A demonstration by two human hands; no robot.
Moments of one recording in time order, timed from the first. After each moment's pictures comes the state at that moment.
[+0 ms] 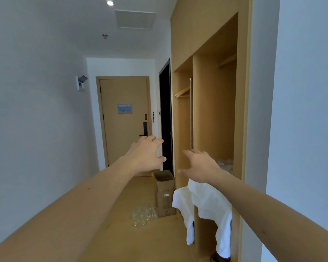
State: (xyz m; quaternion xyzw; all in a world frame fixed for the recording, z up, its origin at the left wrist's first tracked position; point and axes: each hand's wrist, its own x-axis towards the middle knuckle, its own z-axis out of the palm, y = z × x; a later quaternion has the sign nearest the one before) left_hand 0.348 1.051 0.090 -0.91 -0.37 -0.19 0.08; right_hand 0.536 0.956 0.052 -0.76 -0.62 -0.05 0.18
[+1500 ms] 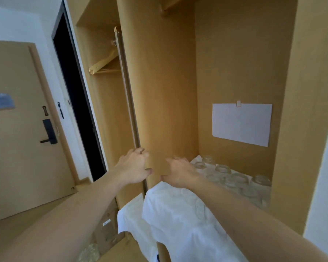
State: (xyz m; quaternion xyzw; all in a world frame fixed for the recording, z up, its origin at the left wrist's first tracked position) left_hand 0.742 1.500 0.000 -0.98 -0.19 -0.08 0.03; right_hand 0.850 1.346 -0.037 -0.87 -0.44 -0.01 0.20
